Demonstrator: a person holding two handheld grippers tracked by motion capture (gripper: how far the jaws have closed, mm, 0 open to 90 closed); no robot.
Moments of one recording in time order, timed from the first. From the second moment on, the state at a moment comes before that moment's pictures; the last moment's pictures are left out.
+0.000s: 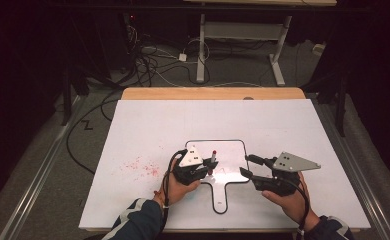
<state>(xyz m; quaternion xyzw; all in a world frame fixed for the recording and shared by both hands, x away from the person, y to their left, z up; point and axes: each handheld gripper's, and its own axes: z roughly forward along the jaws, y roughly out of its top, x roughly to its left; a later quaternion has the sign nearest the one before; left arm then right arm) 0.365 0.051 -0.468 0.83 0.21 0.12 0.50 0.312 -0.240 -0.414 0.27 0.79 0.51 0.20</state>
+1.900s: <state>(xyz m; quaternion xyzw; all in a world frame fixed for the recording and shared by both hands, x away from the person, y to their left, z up) 0.358 0.057 -0.471 0.83 0.20 0.12 0.50 0.300 -0.266 -0.431 0.25 0.83 0.44 0.24</state>
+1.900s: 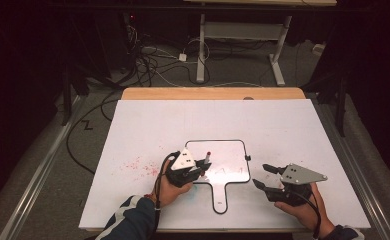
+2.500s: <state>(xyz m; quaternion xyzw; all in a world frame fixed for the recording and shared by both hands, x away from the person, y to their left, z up) 0.356 0.070 -0.470 0.84 0.20 0.13 0.49 0.298 -0.266 -0.432 0.25 0.83 0.43 0.24</state>
